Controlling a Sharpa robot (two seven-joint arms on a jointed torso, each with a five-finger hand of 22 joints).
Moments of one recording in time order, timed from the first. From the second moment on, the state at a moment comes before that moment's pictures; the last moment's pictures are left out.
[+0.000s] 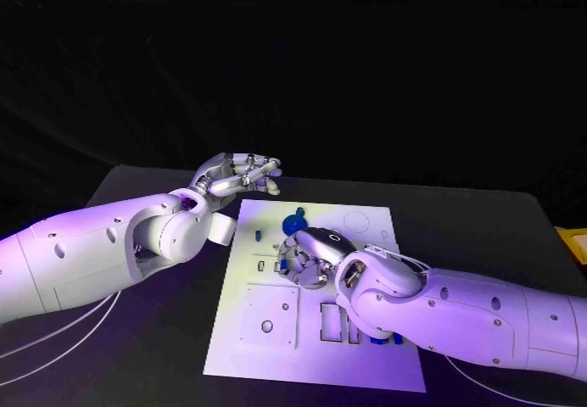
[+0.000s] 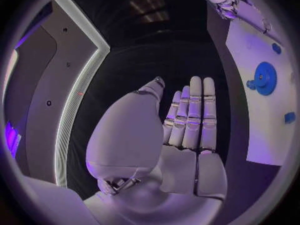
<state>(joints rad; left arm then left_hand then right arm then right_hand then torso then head) 1.23 -0.89 -0.02 1.53 -0.09 -0.24 0.39 1.48 -0.14 0.24 0.28 0.12 0.86 0.22 0.23 0.19 1.10 0.15 0.07 0.07 1.07 0.09 0.48 0.47 0.18 0.88 0.20 0.60 0.30 1.15 -0.53 -0.16 1.58 -1.47 -0.45 -0.27 1.28 -0.12 0.53 0.08 0.09 0.94 0.13 0.28 0.50 1.36 0.05 1.35 1.31 1.47 -0.01 1.54 1.31 0.03 1.47 0.09 1.51 1.31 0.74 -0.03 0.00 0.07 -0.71</state>
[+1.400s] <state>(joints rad) 1.23 -0.90 -0.02 1.53 -0.09 -0.24 0.38 1.48 -0.14 0.24 0.28 0.12 0.86 0.22 0.23 0.19 1.10 0.15 0.07 0.07 1.07 0.09 0.48 0.47 0.18 0.88 0.20 0.61 0.30 1.14 -0.53 -0.16 1.56 -1.49 -0.45 -0.28 1.26 -0.16 0.53 0.09 0.08 0.90 0.15 0.27 0.51 1.32 0.06 1.31 1.26 1.47 -0.01 1.54 1.31 0.03 1.47 0.09 1.50 1.31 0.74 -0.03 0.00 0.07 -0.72</state>
